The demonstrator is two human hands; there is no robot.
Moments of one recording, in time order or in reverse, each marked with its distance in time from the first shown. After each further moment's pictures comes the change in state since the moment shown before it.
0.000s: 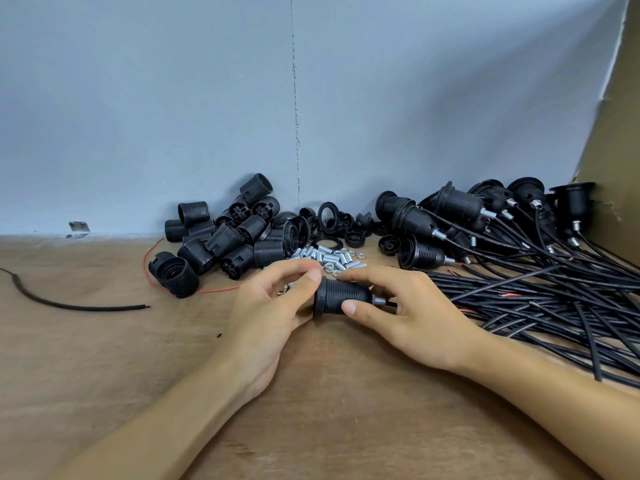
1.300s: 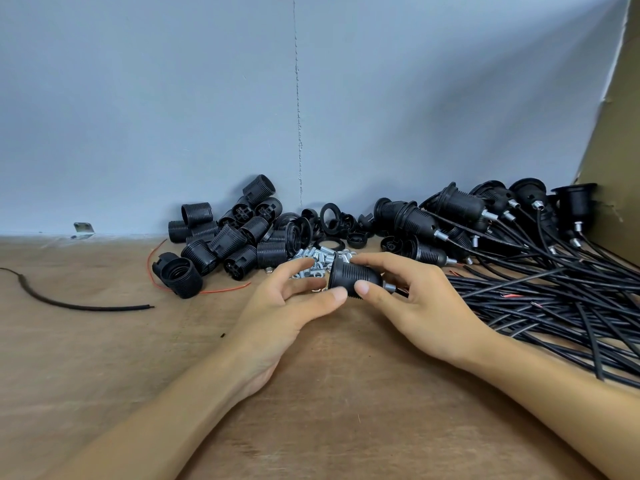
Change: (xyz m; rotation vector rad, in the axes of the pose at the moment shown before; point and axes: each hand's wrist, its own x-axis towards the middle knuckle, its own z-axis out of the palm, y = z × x) left_hand 0.004 0.001 -0.007 0.119 -0.109 -0.108; right_hand 0.002 0.006 -0.002 0.113 0.120 0.056
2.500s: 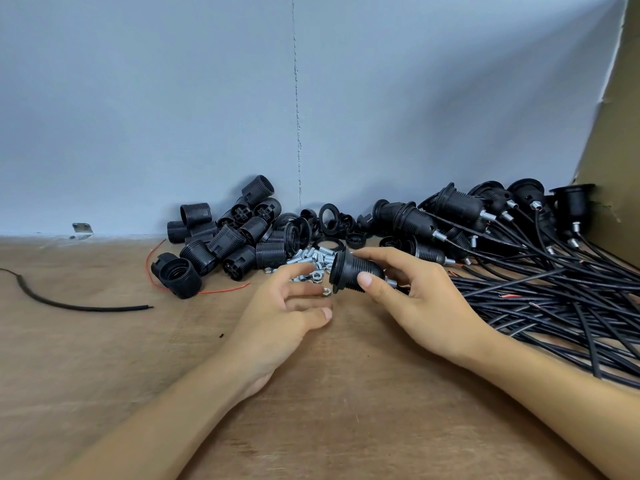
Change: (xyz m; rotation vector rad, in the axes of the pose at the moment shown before) left_hand 0.000 -0.003 0.000 0.162 0.027 0.007; right_hand 0.002 0.003 0.000 0.076 0.031 0.028
